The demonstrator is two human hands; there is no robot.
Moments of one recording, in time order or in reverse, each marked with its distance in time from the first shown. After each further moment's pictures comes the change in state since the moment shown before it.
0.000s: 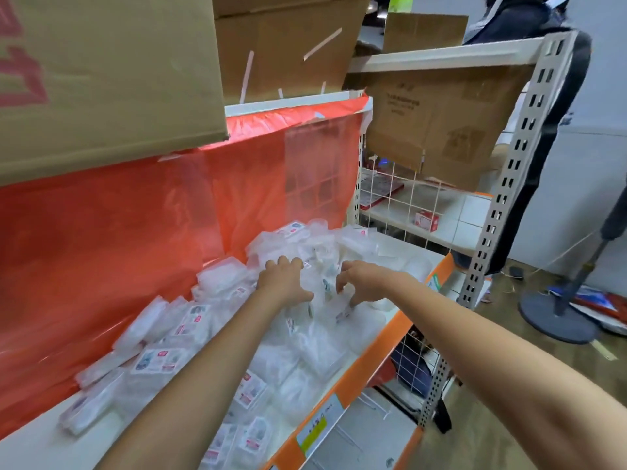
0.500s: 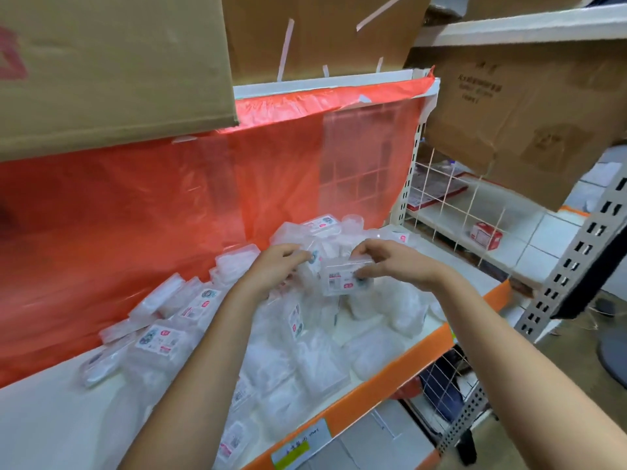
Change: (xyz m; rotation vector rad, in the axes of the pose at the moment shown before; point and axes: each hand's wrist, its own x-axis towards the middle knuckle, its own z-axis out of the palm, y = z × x) left_hand -0.006 -0.015 -0.021 -1.050 0.140 -0.245; right_hand 0.015 0.038 -0.033 0.984 0.065 -0.216
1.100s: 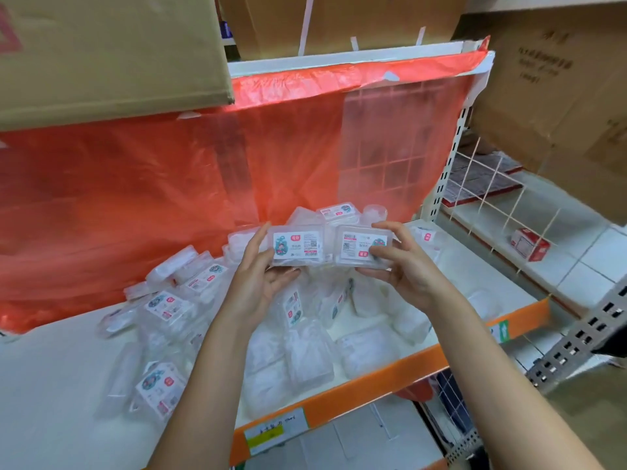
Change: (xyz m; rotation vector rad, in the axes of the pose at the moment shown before) left_hand -0.042 -0.019 0.022 -0.773 0.311 0.032; right_hand 0.002 0.020 0.008 0.891 0.062 -0.057
